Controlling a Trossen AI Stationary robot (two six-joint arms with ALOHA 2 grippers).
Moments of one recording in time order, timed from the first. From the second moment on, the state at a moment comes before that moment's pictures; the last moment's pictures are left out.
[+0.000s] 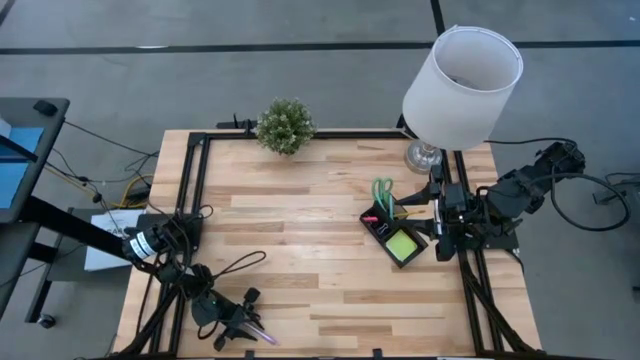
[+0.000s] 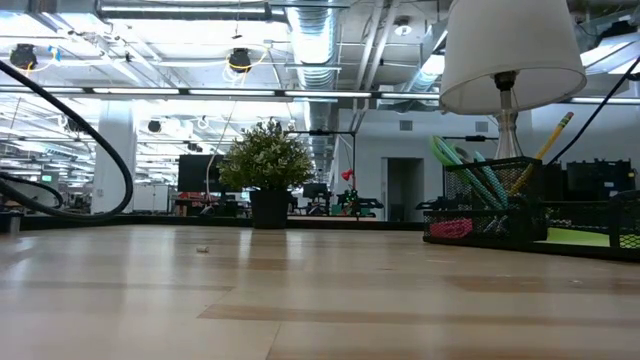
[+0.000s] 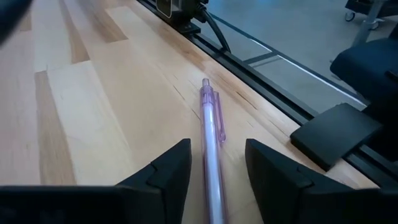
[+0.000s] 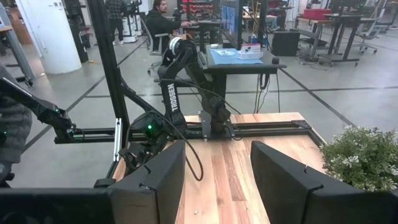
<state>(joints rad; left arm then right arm) -0.99 2.06 0.42 1.18 -0.38 -0.22 0.59 0.97 1.22 -0.44 0.58 0.10</state>
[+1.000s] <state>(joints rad) -0.71 1.70 0.43 1.10 -0.40 0.09 0.59 0.97 1.22 -0.44 0.58 0.10</state>
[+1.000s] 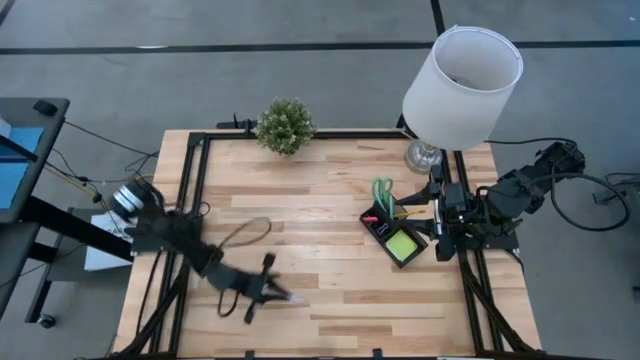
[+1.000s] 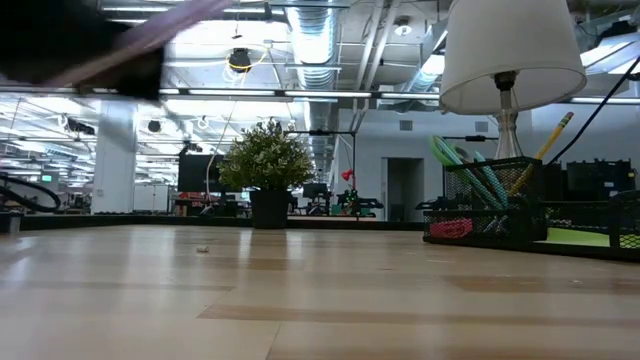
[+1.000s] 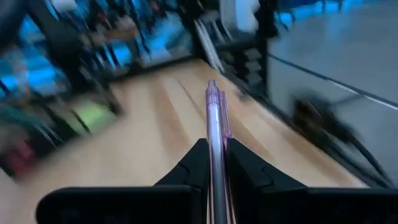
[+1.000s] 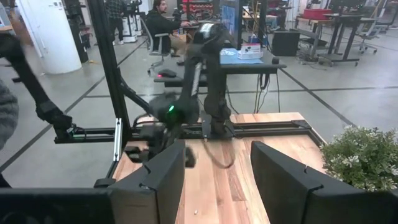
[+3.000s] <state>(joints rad) -0.01 2.28 2.09 -0.53 -0.29 1.54 0.59 0.97 1.22 -0.44 0.58 0.10</state>
